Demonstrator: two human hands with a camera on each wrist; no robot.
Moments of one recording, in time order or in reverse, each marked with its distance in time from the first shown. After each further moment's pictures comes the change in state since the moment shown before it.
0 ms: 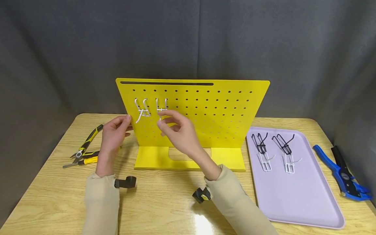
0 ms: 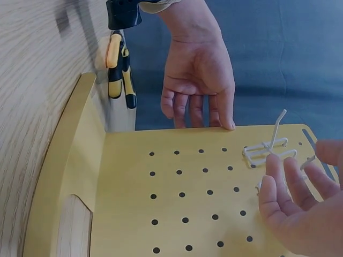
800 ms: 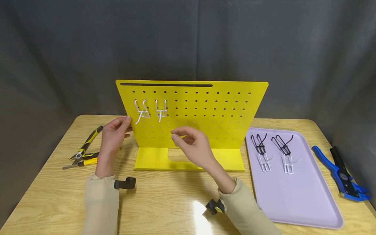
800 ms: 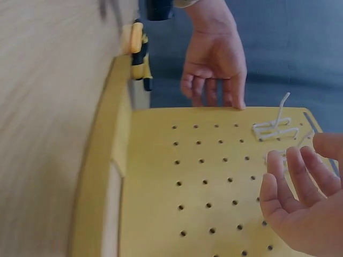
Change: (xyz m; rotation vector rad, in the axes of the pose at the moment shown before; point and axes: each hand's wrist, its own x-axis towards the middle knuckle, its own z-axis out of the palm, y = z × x) left_hand -0.001 0.000 -0.001 0.009 -0.007 0.005; right_hand -0.037 0.016 -0.026 -0.135 -0.002 0.018
